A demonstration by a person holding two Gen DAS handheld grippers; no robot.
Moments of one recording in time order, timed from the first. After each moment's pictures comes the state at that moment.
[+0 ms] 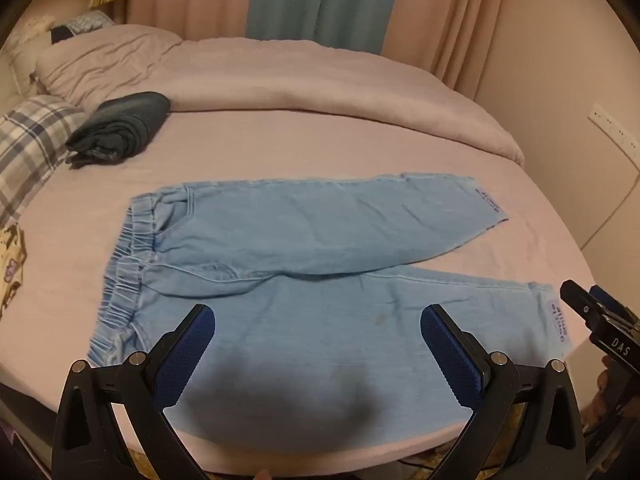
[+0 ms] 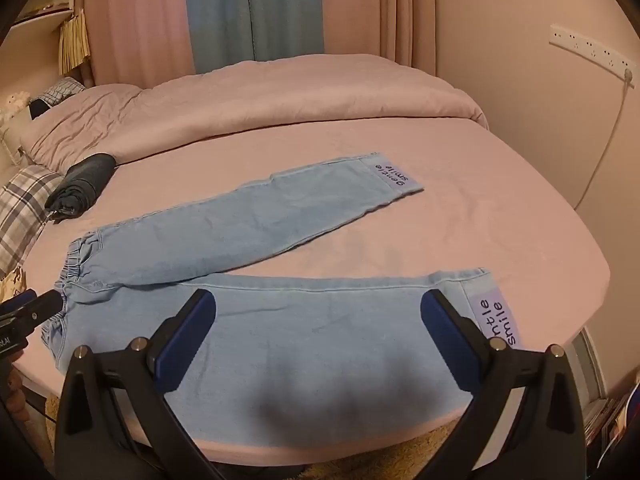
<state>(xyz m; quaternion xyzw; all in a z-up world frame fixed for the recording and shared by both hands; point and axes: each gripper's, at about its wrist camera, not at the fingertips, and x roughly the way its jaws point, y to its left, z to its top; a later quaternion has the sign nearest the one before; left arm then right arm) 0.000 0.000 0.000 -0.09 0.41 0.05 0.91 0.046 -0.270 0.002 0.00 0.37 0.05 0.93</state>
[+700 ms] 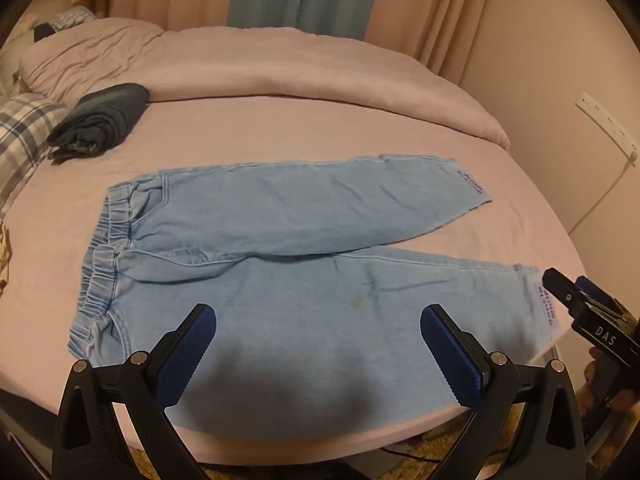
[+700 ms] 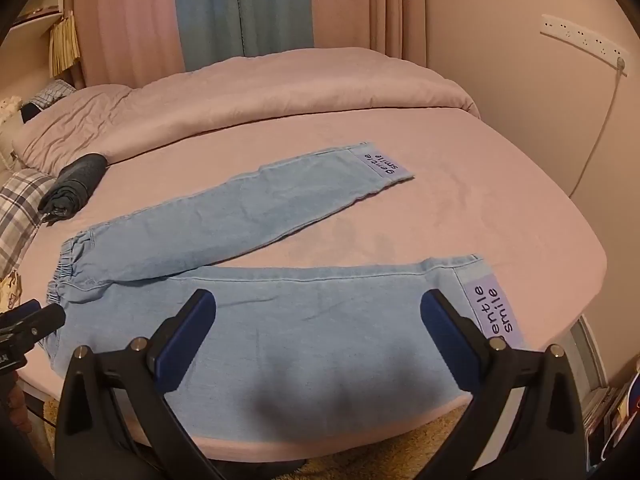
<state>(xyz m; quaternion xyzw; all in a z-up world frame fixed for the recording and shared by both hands) 0.000 -0.019 -0.006 -0.11 0.42 0.00 0.90 0.042 -0.272 -0.006 0.00 0.39 0.03 0.92</state>
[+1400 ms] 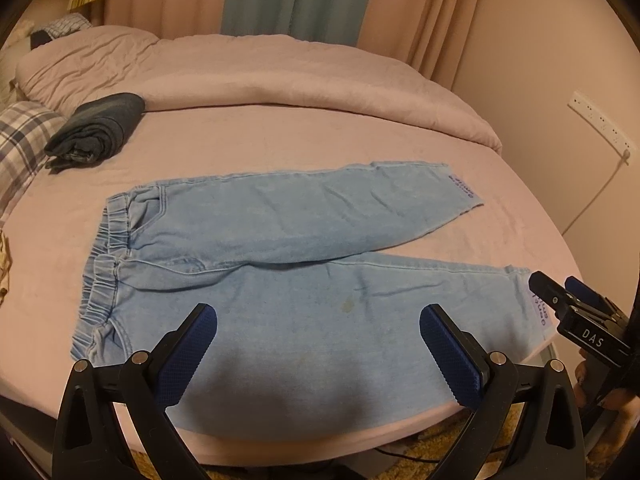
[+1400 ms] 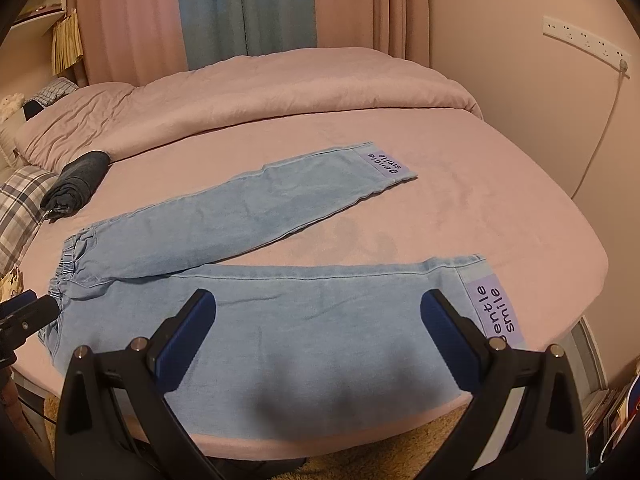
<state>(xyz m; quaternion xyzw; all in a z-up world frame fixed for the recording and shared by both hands) -0.003 -0.020 0.001 -0.11 0.41 0.00 0.90 0.042 -0.276 -0.005 0.00 0.39 0.04 0.92</state>
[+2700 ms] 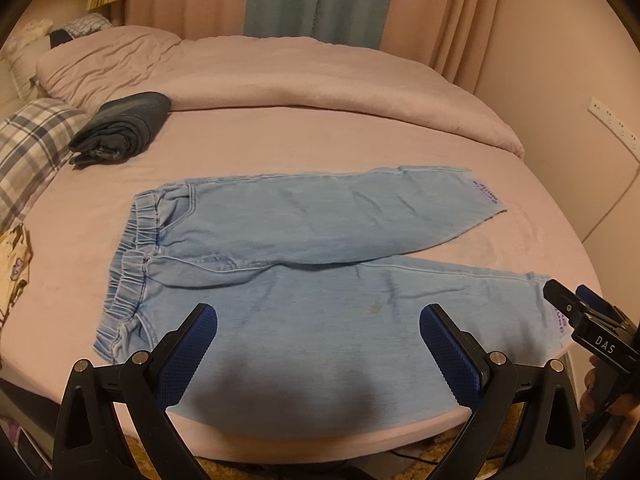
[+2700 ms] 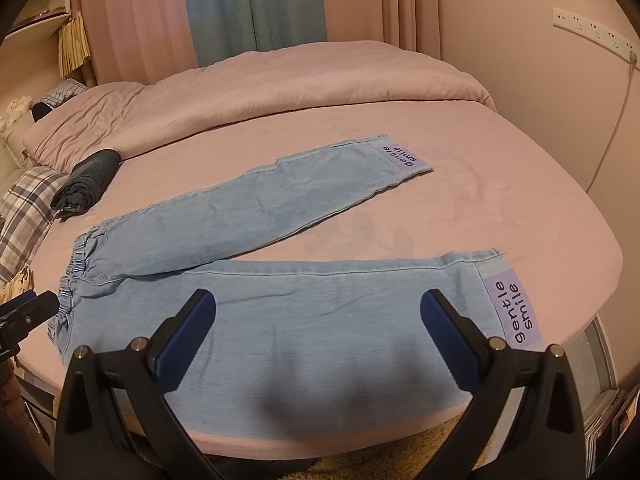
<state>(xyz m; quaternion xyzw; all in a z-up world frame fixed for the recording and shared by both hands) -0.006 -0.008 0.003 -0.10 0.42 0.04 0.90 0.047 -0.271 -0.011 0.02 0.40 0.06 0.91</state>
